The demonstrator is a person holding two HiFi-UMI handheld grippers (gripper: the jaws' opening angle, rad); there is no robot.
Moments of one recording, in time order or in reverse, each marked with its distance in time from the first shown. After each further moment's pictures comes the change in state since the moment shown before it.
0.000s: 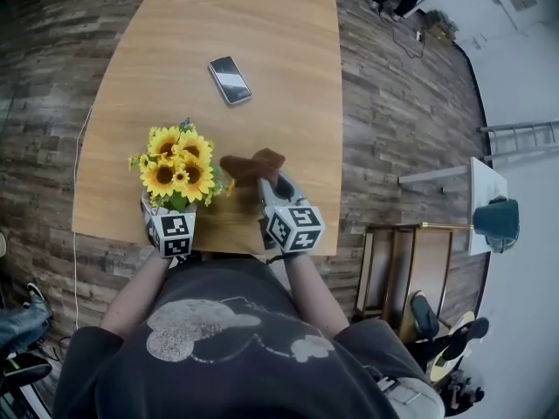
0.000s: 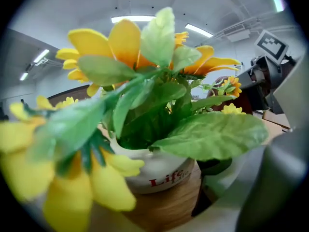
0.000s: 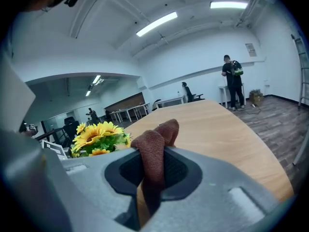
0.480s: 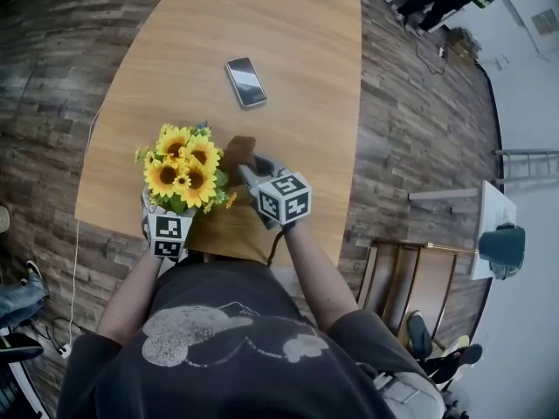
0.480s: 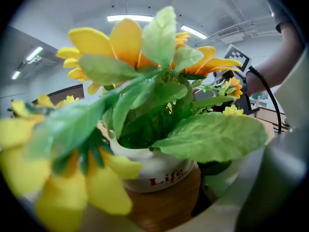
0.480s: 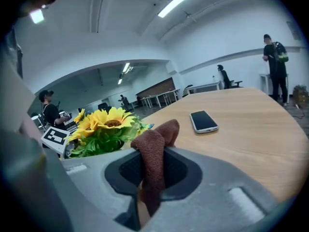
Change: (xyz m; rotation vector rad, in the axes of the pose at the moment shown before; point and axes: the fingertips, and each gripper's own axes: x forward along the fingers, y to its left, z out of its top) left arm -0.005 0.004 0.003 0.031 -0.007 -0.069; right arm 0.085 0.050 -0.011 -0.158 0.188 0.385
